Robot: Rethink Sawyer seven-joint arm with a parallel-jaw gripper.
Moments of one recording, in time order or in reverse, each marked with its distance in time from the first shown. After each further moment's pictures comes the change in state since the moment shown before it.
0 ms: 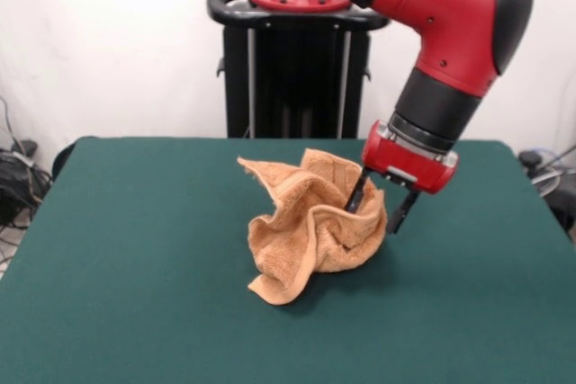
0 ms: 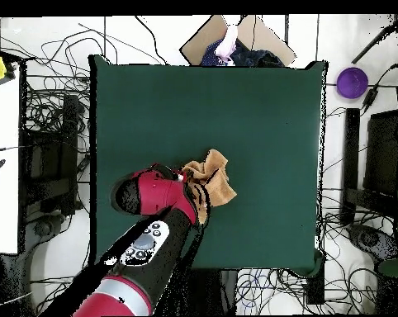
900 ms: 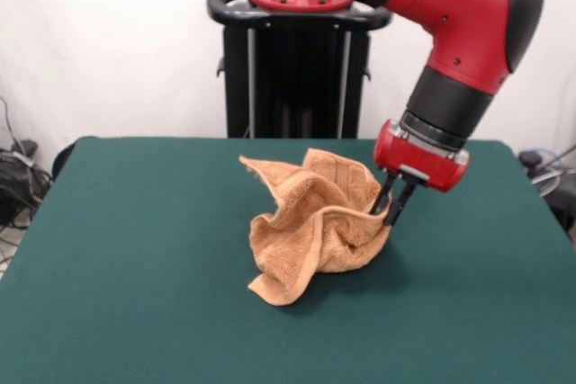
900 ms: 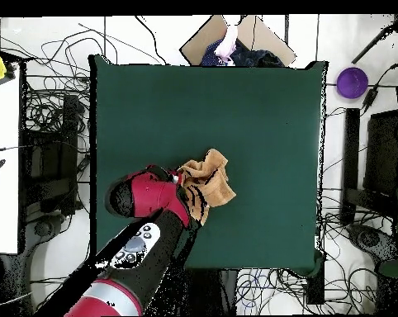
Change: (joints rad) arm 0.037 0.005 -0.010 0.002 0.000 -0.017 0.000
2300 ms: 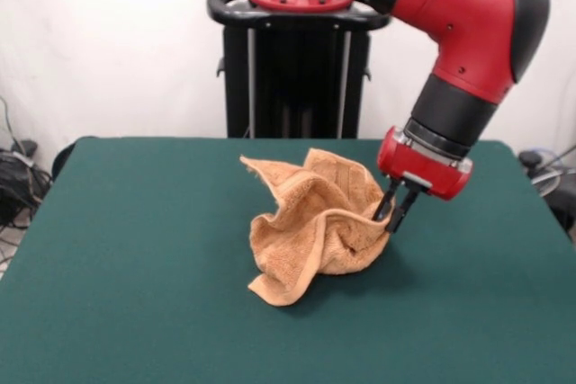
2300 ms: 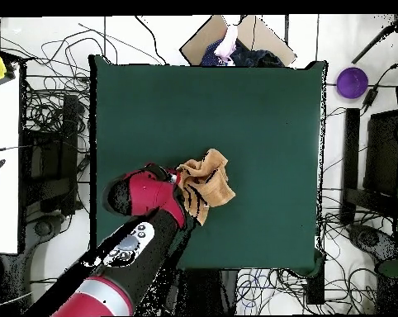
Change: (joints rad) arm 0.041 0.051 -0.040 -0.019 0.082 -0.006 0.000
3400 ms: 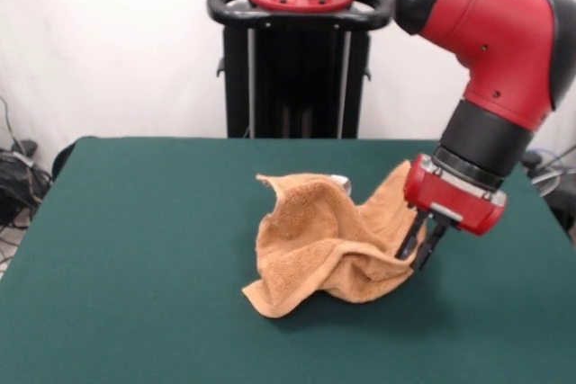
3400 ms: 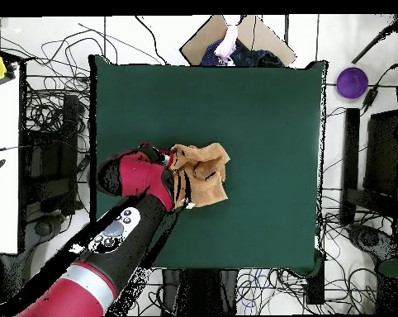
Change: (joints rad) arm 0.037 0.103 -0.068 -0.158 0.129 0.037 0.000
